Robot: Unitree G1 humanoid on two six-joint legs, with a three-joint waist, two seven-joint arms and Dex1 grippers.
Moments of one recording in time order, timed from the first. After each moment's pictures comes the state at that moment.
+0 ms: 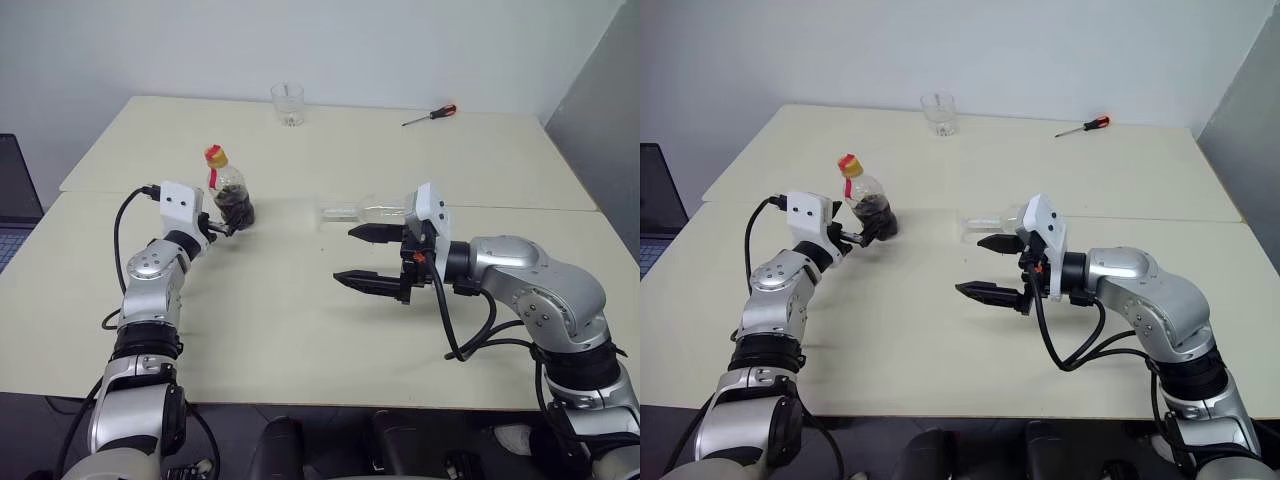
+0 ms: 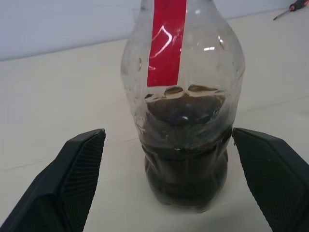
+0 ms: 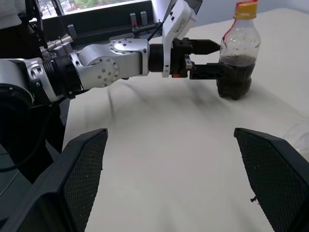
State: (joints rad) left arm -0.65 0.49 0.20 0.67 -0.15 -0.02 -0.47; right arm -0.58 -0.50 0.14 -0.42 0.65 0.85 0.77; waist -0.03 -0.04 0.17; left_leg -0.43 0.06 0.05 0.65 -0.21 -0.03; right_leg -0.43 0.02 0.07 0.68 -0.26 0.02
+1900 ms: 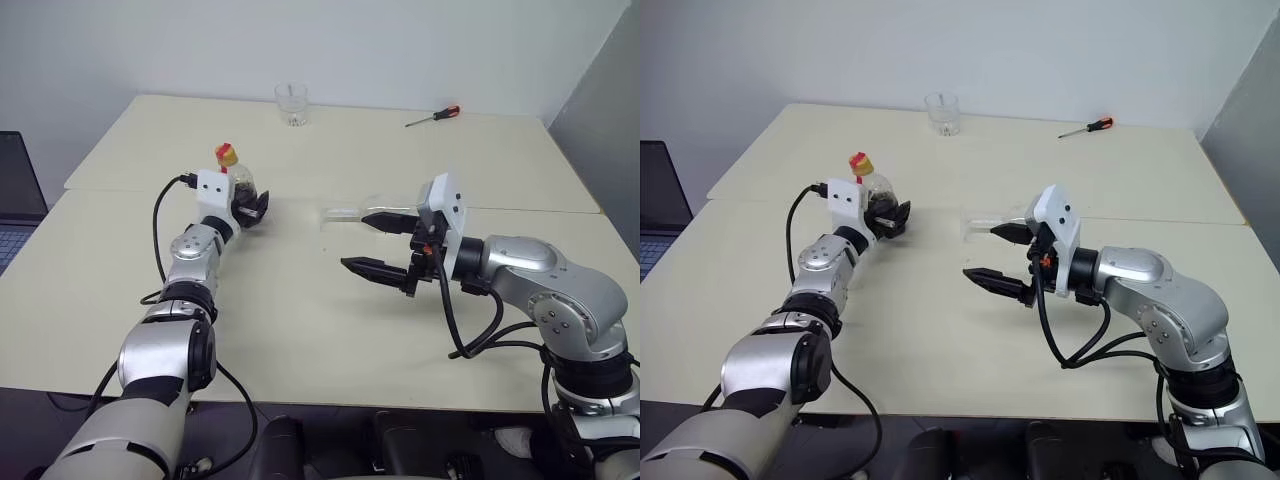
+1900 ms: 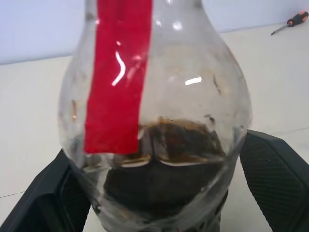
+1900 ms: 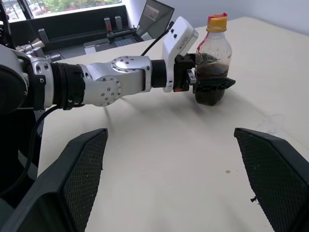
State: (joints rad) left arm -0.98 0.40 0.20 1.29 -0.06 -0.38 -0.42; right arm -0.56 -0.53 0.07 -0.51 0.69 0.91 0.63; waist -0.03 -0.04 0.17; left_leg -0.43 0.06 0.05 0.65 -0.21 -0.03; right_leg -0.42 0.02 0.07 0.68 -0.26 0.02
